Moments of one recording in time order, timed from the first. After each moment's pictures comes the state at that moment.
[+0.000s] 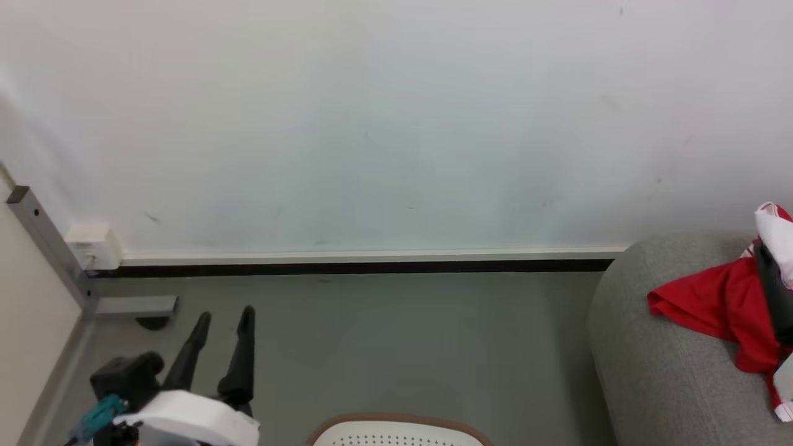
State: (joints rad) left arm -0.18 0.40 -0.43 0.11 -0.76 0.18 -0.26; right arm -0.19 -0.41 -0.08 -0.04 0.45 0.13 0.30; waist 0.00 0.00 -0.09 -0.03
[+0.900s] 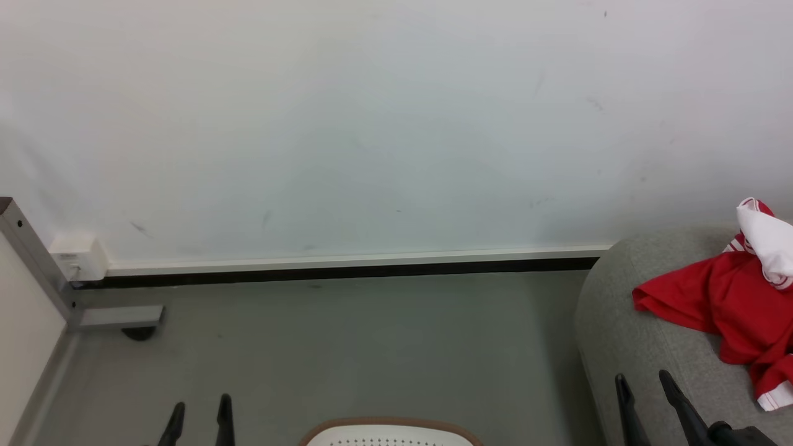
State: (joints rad) left arm 0.07 0.07 0.01 0.25 -0.26 -0.05 -0.26; right arm 0.01 -0.11 0.12 0.28 0.33 0.13 -0.26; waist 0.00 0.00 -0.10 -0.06
